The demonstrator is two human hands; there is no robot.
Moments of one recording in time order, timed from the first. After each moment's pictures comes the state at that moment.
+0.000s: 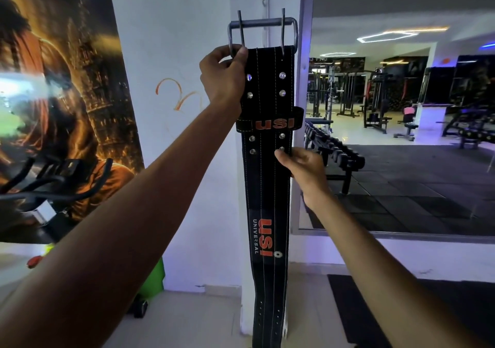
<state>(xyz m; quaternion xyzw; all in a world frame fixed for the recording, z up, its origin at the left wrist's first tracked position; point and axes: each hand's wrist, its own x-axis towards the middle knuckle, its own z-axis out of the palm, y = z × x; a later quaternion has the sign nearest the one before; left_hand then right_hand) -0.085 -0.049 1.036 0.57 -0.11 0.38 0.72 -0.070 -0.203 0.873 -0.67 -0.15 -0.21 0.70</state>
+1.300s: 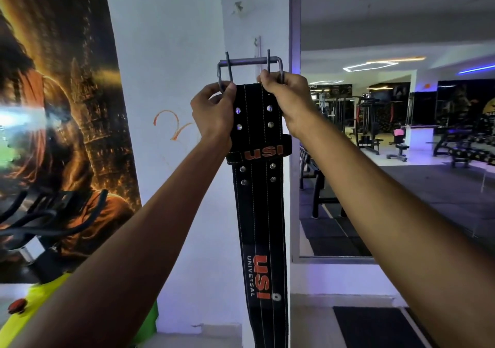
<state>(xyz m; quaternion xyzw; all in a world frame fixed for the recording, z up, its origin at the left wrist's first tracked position) -0.081 -0.039 1.041 0.55 -0.12 0.37 0.74 -0.070 -0.172 1.067 -0.64 -0.21 -0.28 0.68</state>
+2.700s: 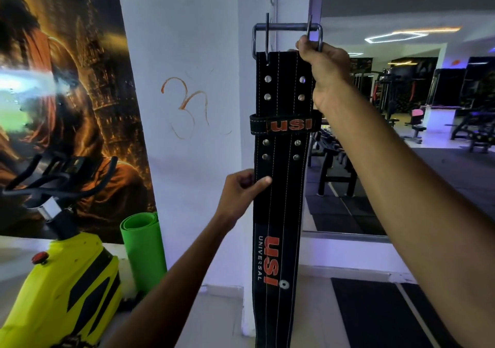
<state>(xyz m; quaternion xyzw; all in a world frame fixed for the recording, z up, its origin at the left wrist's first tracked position) -0.073 -0.025 0.833 0.68 -0.23 0.16 0.68 -0.059 -0.192 1.054 -0.57 -0.13 -0.29 0.76</state>
